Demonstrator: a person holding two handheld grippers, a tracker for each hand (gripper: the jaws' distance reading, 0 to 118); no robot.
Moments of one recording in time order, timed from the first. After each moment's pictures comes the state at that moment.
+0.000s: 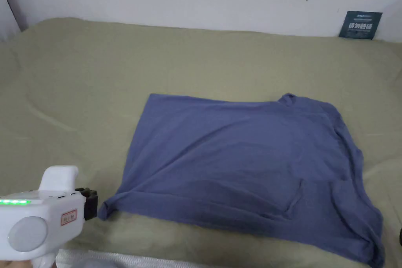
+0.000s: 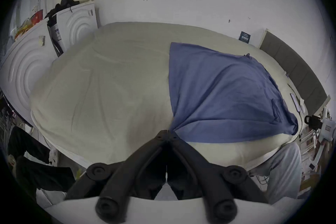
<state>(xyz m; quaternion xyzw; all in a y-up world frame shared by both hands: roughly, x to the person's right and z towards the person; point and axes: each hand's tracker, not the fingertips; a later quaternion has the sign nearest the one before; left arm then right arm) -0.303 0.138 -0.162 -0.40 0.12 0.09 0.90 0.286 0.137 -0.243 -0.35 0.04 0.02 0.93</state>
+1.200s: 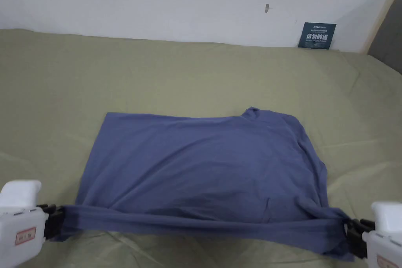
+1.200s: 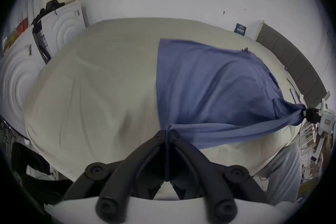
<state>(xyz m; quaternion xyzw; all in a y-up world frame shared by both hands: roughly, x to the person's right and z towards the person) -0.293 0.152 -0.235 -0.42 0.09 0.08 0.90 0.267 0.152 -0.311 -0.36 0.09 0.06 0.92</state>
